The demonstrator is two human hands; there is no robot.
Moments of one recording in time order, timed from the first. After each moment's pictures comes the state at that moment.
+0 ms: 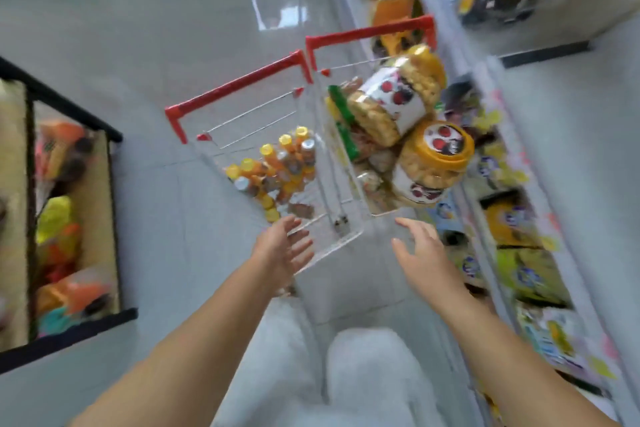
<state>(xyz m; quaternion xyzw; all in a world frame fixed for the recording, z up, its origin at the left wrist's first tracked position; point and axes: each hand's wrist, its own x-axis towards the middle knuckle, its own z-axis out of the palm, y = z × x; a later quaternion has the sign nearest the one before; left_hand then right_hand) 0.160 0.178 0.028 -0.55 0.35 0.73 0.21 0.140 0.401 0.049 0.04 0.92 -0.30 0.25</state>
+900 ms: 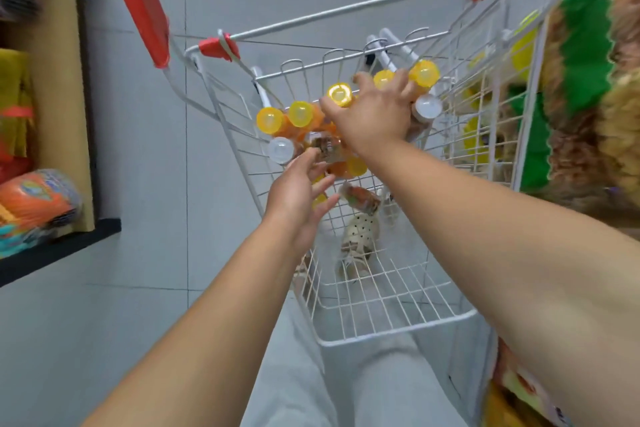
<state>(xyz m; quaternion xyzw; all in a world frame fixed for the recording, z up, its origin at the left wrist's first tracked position) 0.044 0.051 -0.202 -0.64 0.25 0.72 0.09 -0.075 0.094 -0.269 -0.13 0.97 -0.07 0.22</state>
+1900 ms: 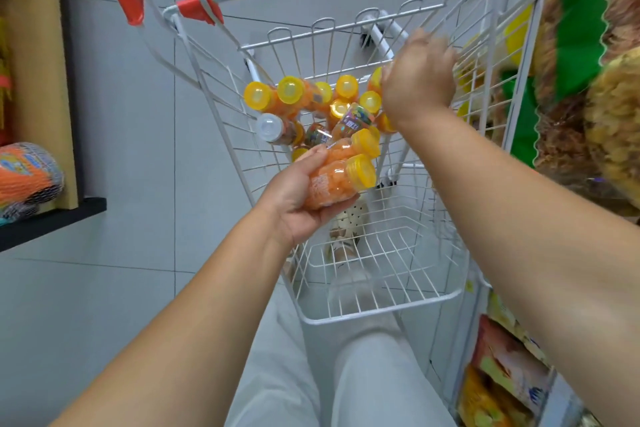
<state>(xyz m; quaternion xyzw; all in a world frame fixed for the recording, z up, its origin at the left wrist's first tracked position) 0.050 0.069 -0.203 -0.59 0.14 0.77 0.17 -0.121 0.135 -0.254 -0.13 0.97 -0.02 0.19</state>
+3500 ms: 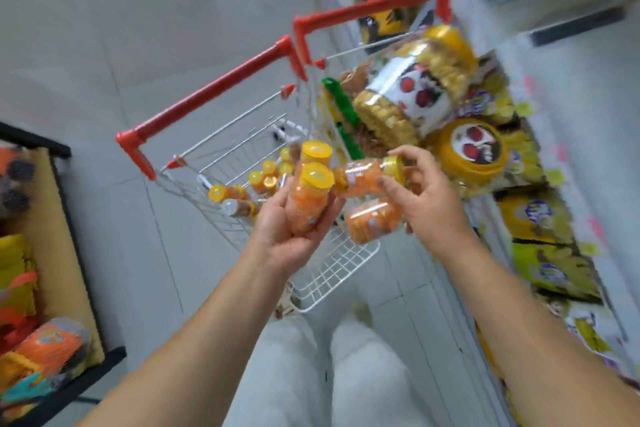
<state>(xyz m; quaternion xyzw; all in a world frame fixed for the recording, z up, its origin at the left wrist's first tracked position) 0.050 0.109 -0.024 -0.47 0.09 0.85 0.21 0.019 0.299 0.019 0.05 0.83 -0.53 0.16</state>
